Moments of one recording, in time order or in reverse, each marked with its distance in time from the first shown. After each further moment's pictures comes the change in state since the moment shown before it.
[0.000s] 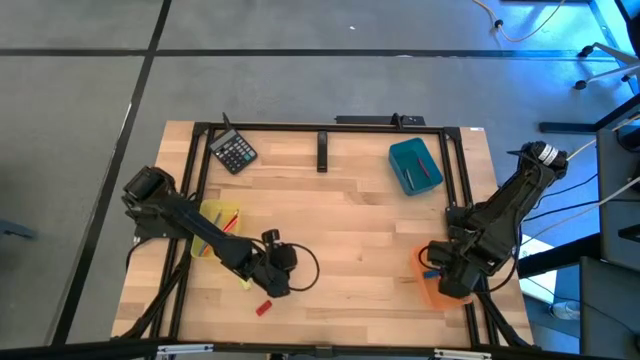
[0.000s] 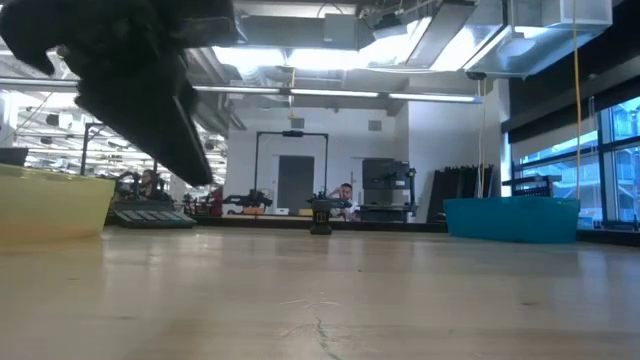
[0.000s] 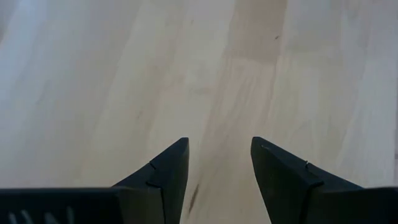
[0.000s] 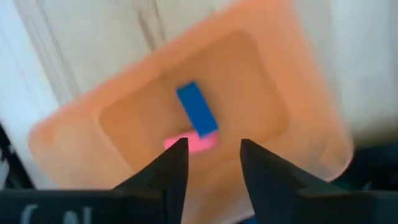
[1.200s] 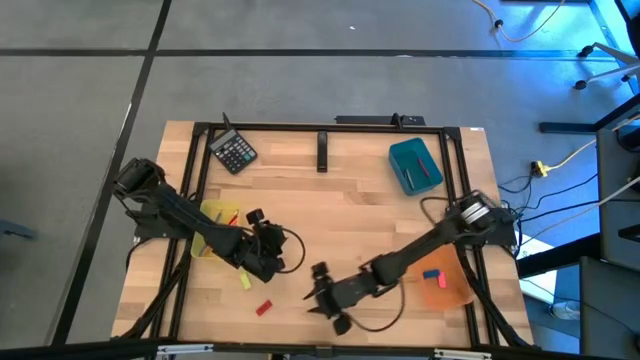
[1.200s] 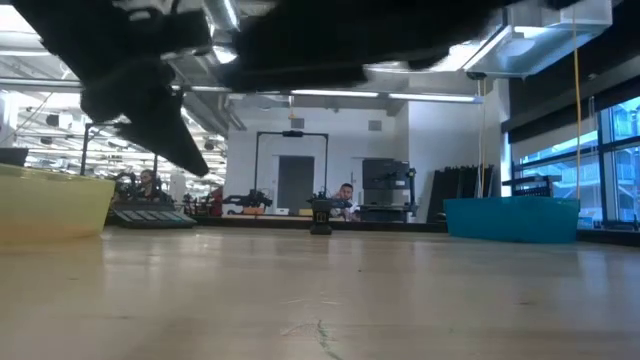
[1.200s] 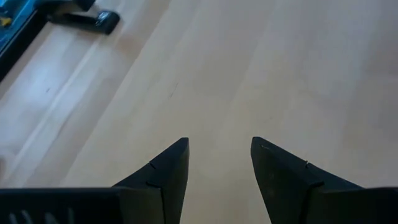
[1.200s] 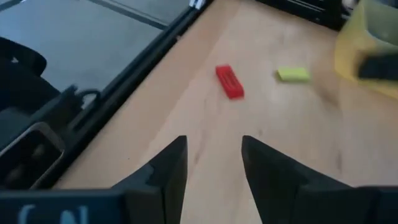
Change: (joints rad) left arm 0.030 -0.130 -0.162 -0.066 -0.280 -0.080; right arm -0.410 0.865 0.456 1.321 0.095 -1.280
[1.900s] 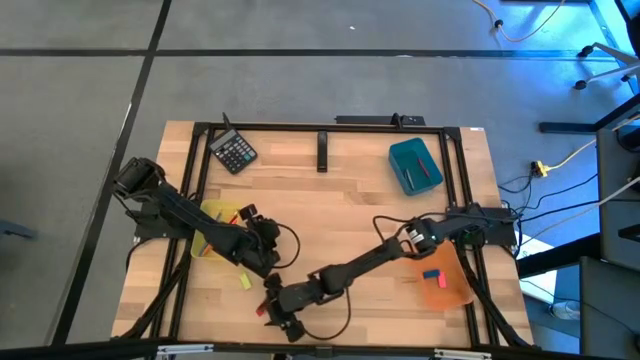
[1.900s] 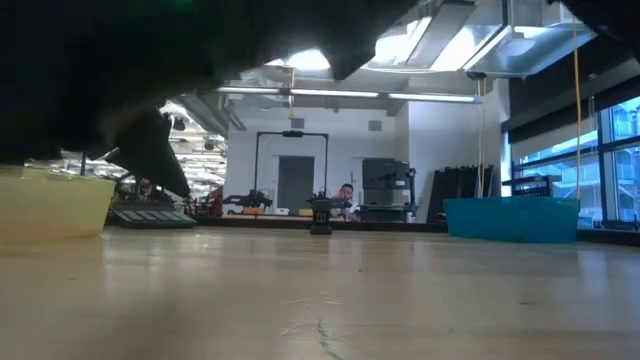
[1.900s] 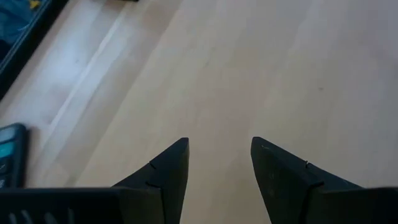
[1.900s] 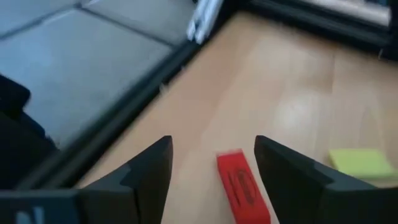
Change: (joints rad) left arm 0.027 -0.002 -0.049 -0.092 -0.008 -0.072; right arm -0.096 0.538 0.727 -0.127 -0.171 -0.051
